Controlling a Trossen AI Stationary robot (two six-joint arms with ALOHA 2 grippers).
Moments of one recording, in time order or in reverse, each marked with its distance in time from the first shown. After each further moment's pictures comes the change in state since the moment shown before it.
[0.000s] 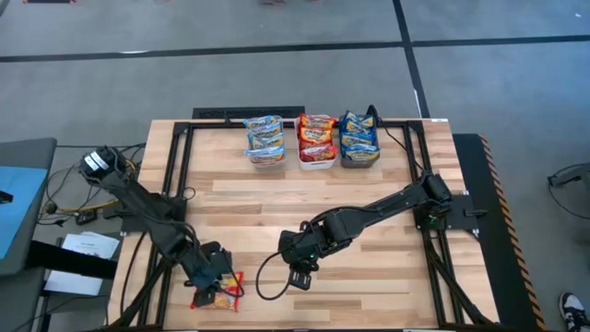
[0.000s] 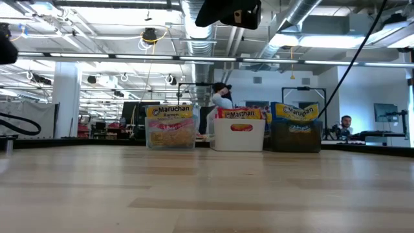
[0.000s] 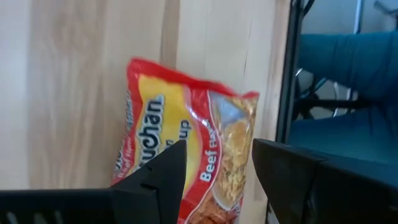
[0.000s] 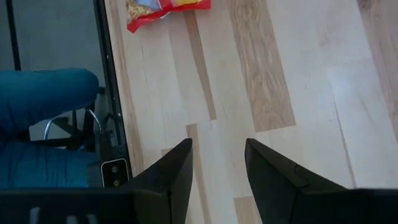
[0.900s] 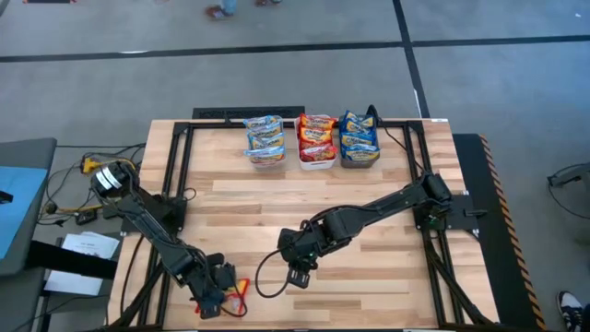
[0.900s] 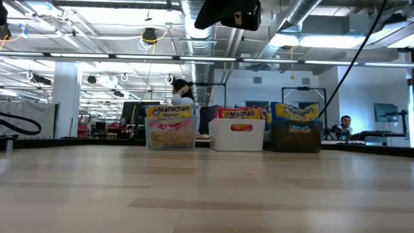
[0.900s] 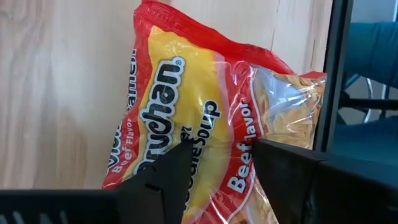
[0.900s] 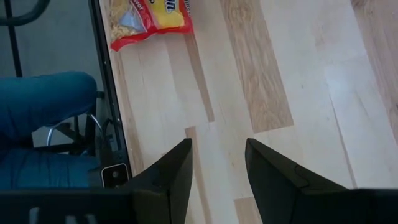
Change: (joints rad) left arm -0.088 0.289 0.010 0.035 -0.071 -0.074; right arm -0.008 0.000 0.000 0.001 0.000 0.027
